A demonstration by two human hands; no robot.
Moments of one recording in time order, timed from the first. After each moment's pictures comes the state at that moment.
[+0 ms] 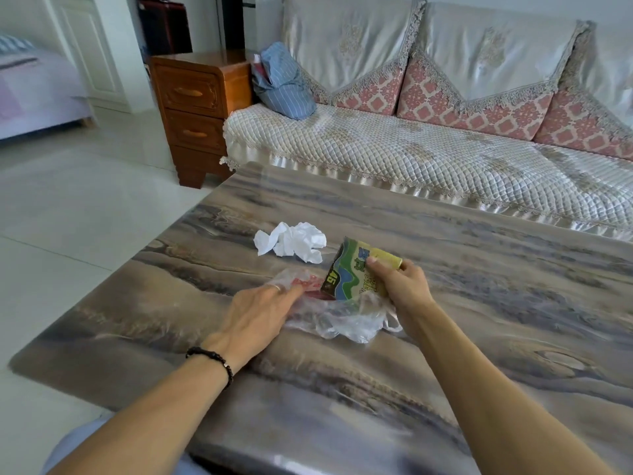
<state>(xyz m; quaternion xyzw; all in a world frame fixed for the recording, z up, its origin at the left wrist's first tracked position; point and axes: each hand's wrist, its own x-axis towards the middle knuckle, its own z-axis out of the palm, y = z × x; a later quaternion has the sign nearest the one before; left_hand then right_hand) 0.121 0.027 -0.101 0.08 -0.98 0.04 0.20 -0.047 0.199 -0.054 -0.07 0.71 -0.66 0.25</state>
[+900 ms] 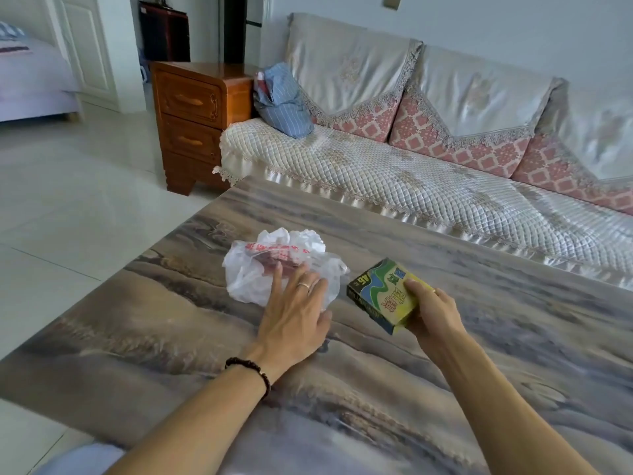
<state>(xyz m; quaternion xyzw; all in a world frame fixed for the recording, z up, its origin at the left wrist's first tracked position) 0.077 0.045 -0.091 0.11 -0.95 -0.06 0.28 -0.050 0.217 -0.023 0.02 0.69 -0.69 0.20</state>
